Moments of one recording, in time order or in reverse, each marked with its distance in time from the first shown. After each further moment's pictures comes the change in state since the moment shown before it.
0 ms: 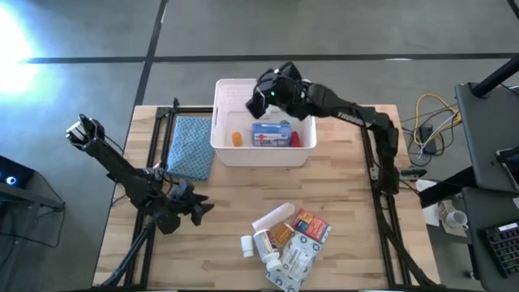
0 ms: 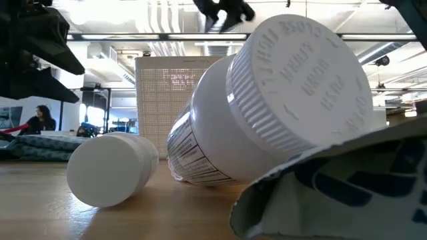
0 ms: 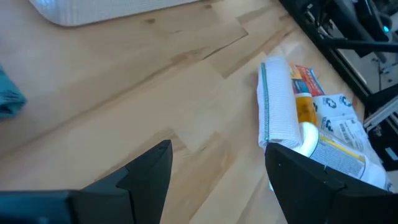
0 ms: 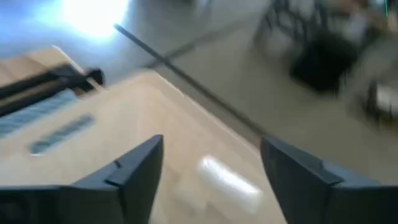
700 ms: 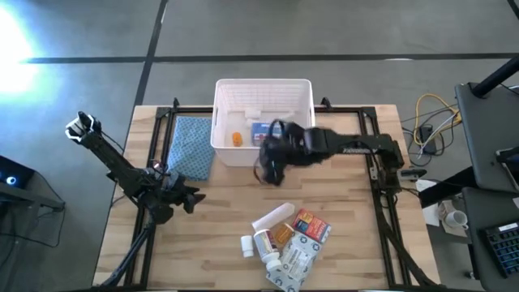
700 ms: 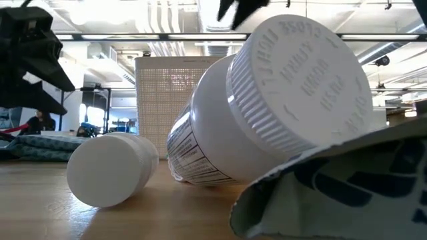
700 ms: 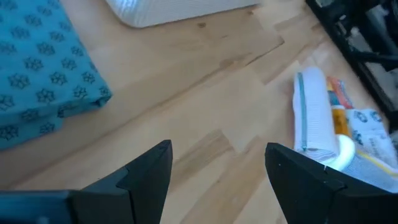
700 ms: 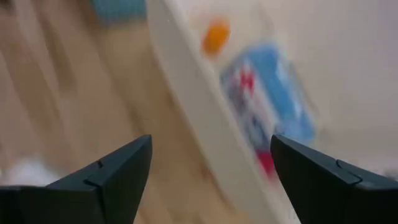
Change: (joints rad) left arm 0.006 -0.223 -0.104 -0.198 0.011 -0.129; right arm 0.358 -0.009 -0.004 -0.551 -0.203 0.251
